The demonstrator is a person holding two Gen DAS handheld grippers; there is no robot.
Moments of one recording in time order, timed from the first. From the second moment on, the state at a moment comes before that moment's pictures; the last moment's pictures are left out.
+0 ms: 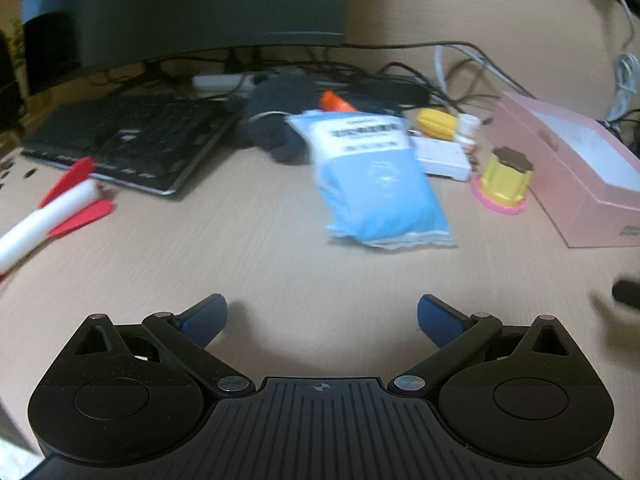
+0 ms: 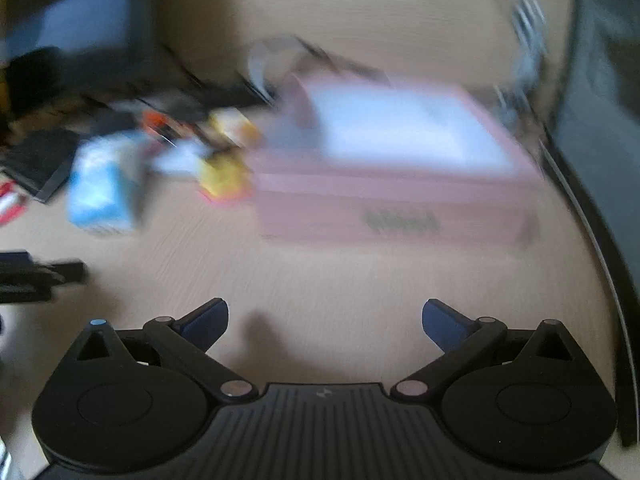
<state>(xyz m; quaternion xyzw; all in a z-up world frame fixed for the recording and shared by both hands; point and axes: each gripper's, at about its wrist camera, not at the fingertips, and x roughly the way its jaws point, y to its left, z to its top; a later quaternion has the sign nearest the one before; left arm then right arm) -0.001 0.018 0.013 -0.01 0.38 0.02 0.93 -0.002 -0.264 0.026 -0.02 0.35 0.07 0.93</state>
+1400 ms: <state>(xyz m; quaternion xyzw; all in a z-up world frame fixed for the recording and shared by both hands) -0.043 0.016 0.035 0.04 0.37 -0.03 0.93 0.052 -0.149 0.057 -0.11 0.28 0.12 0.95</state>
